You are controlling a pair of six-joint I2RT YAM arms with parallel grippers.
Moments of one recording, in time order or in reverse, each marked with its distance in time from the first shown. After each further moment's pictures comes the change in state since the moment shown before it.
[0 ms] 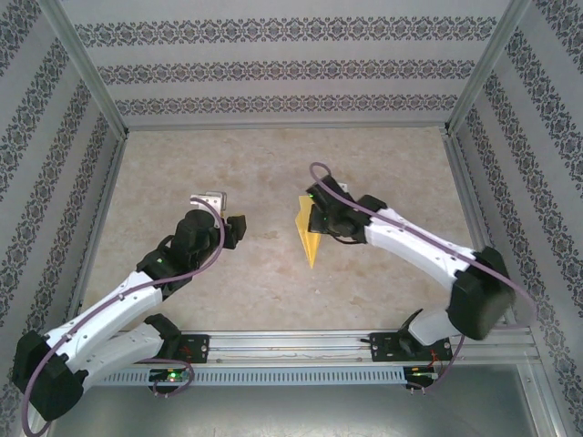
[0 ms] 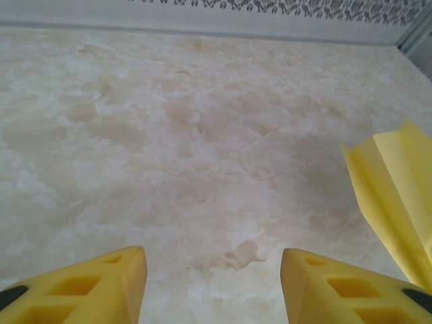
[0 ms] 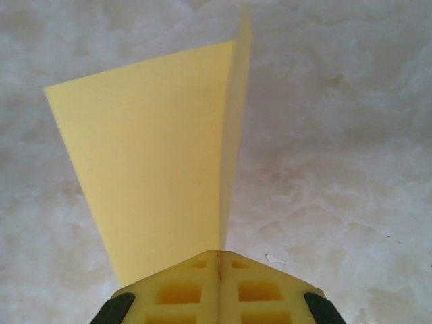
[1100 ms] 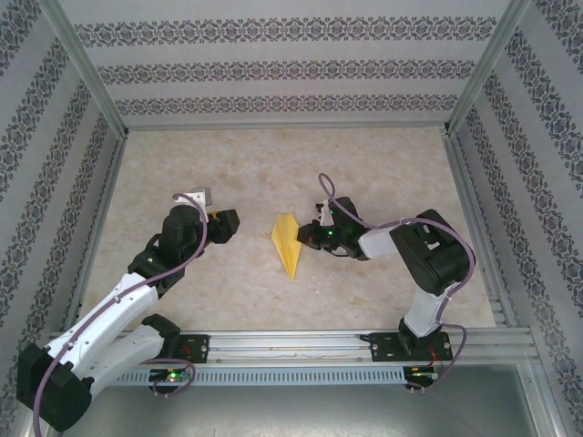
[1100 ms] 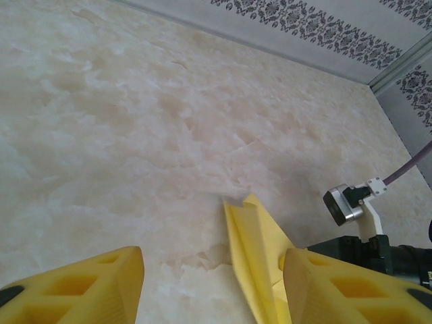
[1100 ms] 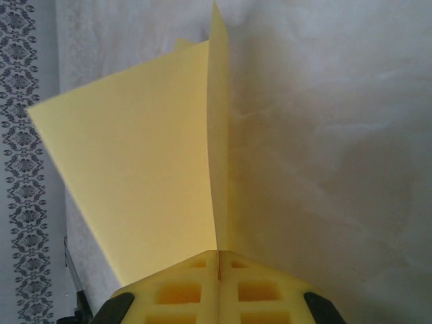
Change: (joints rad) left arm 0.131 -0.023 -0.016 0.004 0.177 -0.160; right arm -0.186 0.385 -0.413 1.071 -0.724 0.134
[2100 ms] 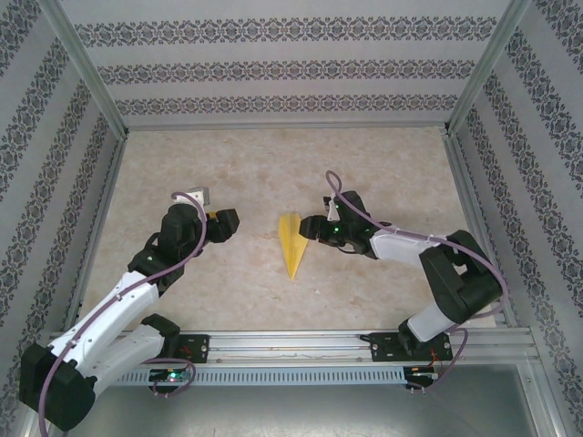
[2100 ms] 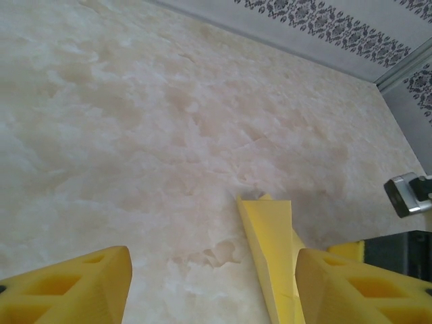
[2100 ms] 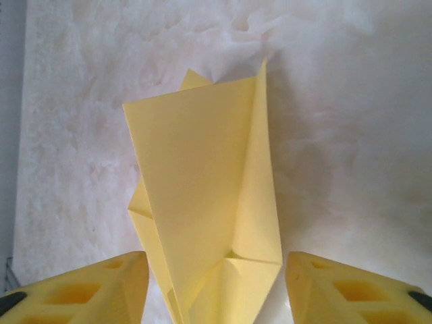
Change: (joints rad) left arm 0.042 0.006 -0.007 0.000 0.034 0.002; right arm 0.013 -0.257 0.034 -0.357 0.195 -0.150
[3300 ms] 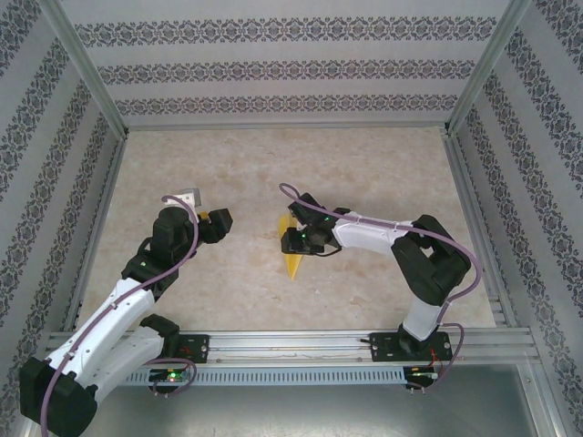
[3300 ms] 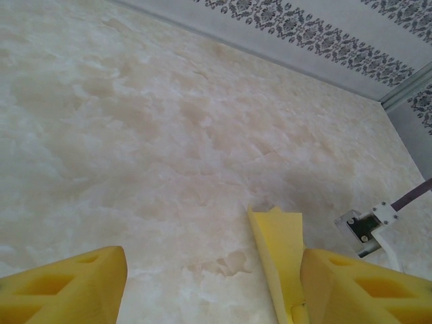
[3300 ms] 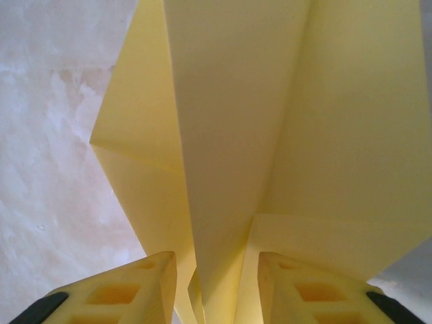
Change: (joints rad) left arm 0.050 -0.061 -0.031 -0.002 0.003 0.008; right arm 0.225 0.223 0.335 -0.457 0.185 -0.031
